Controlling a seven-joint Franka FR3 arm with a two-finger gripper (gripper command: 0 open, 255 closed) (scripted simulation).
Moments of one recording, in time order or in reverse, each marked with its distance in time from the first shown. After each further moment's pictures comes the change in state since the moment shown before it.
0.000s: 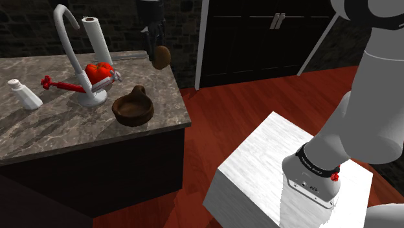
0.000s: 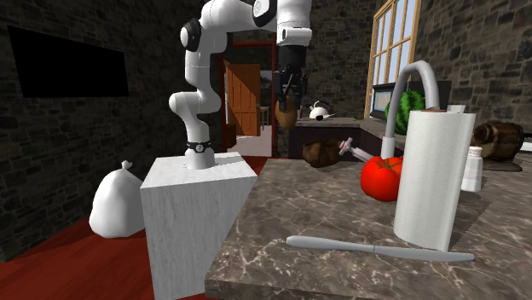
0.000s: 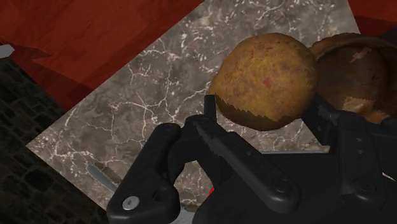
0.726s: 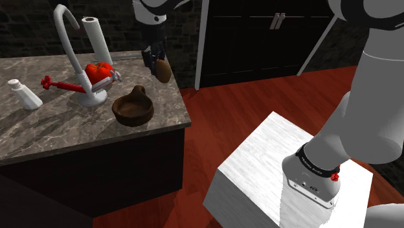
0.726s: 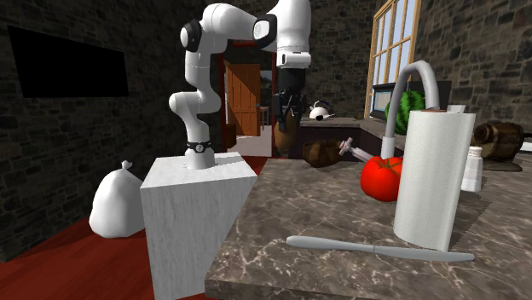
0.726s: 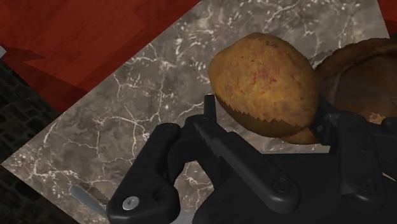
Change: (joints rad) arm -0.003 0.013 -0.002 -0.128 -0.004 0.140 0.005
